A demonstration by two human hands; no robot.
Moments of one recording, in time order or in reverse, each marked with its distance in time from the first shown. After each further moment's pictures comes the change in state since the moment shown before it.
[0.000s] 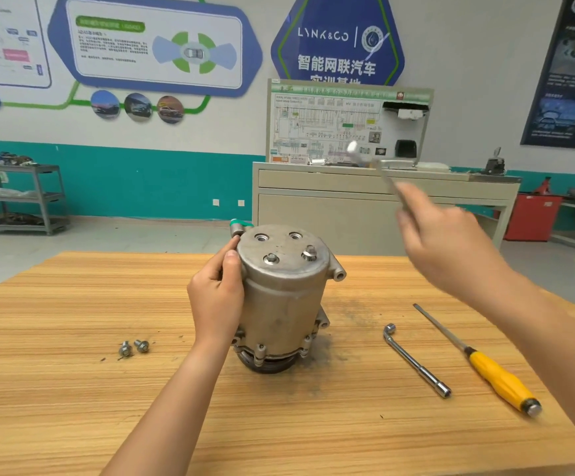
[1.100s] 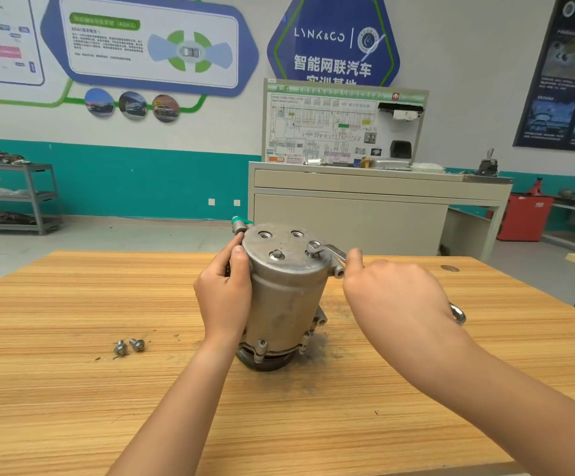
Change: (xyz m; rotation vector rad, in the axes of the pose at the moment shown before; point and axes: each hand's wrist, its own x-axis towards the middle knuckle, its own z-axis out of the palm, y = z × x) left_hand -0.005 0.002 0.013 -0.014 0.024 0.013; right_hand -0.032 -0.068 0.007 -0.591 -0.387 -0.102
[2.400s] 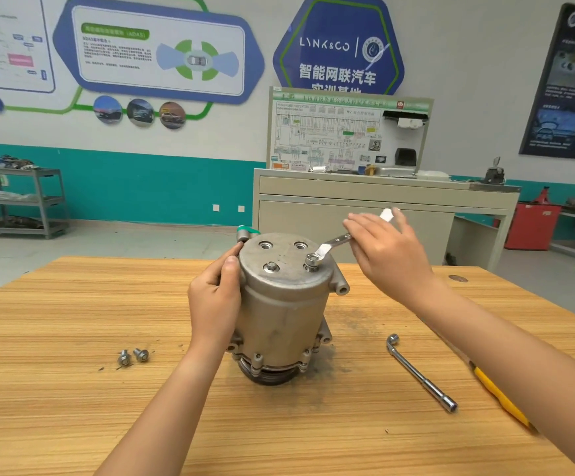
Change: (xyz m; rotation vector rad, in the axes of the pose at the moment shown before) left_hand 0.016 -0.006 -0.017 -0.025 -0.064 -0.044; right_hand 0.086 0.041 0.083 0.258 0.806 -0.099
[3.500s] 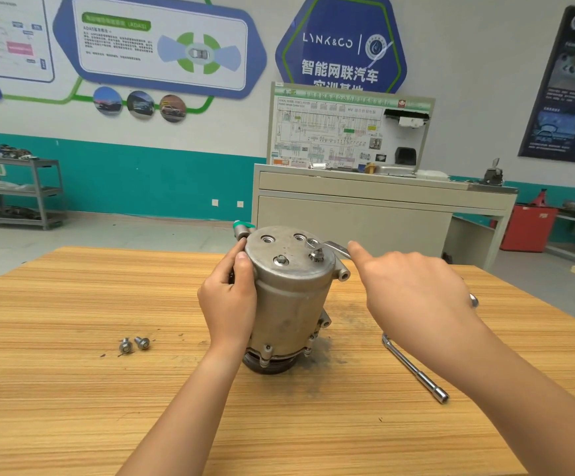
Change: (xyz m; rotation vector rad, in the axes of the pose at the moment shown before) left_hand -0.022 0.008 0.014 0.020 0.111 0.000; right_hand 0.008 -0.060 -0.104 -0.254 -0.741 0.157
